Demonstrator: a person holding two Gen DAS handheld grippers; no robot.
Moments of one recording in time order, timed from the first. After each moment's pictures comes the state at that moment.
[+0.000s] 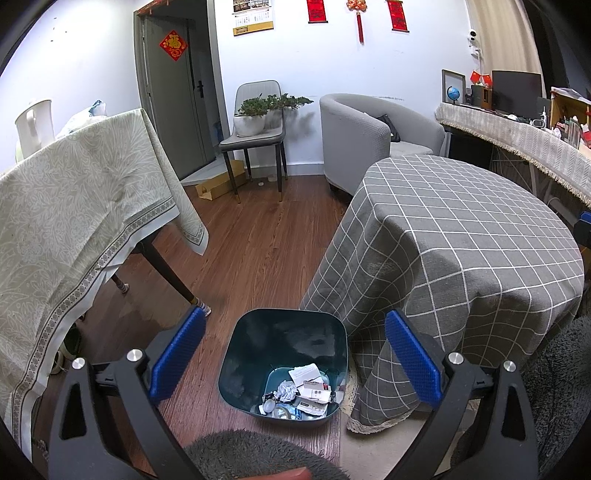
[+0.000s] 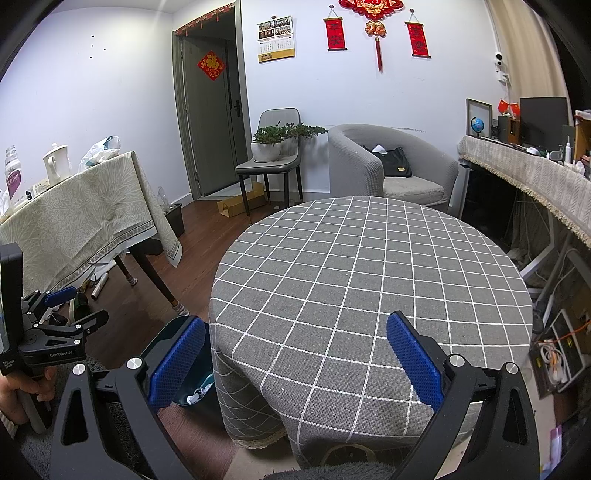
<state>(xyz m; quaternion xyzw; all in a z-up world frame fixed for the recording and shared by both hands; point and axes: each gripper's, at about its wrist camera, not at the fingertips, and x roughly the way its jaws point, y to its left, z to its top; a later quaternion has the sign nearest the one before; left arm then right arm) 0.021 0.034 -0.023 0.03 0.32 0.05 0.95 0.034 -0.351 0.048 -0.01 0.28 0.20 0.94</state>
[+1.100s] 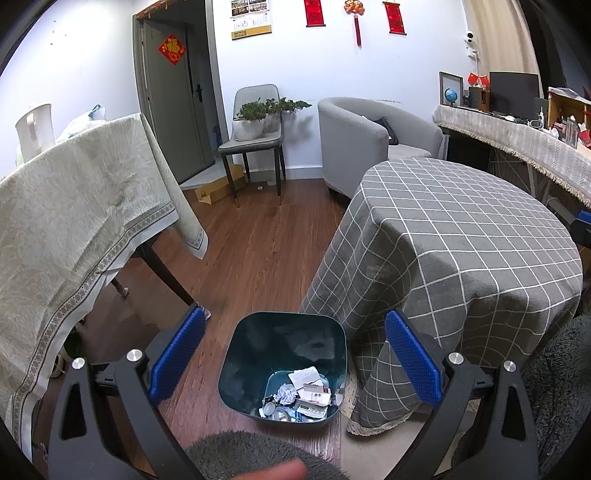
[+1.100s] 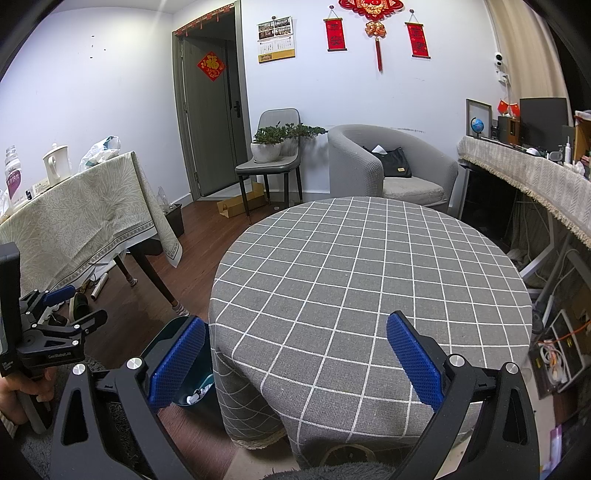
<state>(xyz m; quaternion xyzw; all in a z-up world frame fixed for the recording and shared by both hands) 0.016 0.034 -0.023 0.03 0.31 0.05 0.95 0.034 -0.352 0.049 -0.02 0.28 0.20 0.94</state>
